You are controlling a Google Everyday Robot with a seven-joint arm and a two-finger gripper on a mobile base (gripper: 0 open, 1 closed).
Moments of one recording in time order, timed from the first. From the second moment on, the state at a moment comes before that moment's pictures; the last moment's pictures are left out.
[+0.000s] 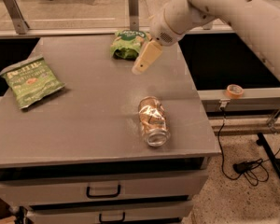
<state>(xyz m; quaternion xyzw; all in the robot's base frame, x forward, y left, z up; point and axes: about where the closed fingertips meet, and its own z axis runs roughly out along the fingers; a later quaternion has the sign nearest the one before) 0.695 -0.026 0.931 -0.60 0.69 0.05 0.39</state>
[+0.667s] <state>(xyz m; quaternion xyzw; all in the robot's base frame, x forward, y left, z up) 0.775 0.004 0.903 -0.50 0.73 0.09 0.45</state>
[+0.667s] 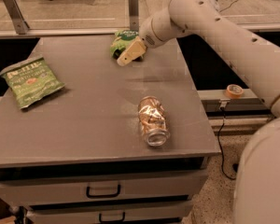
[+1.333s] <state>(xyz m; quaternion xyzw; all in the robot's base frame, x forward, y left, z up) 0.831 0.011 0.873 -0.40 0.77 0.14 0.49</state>
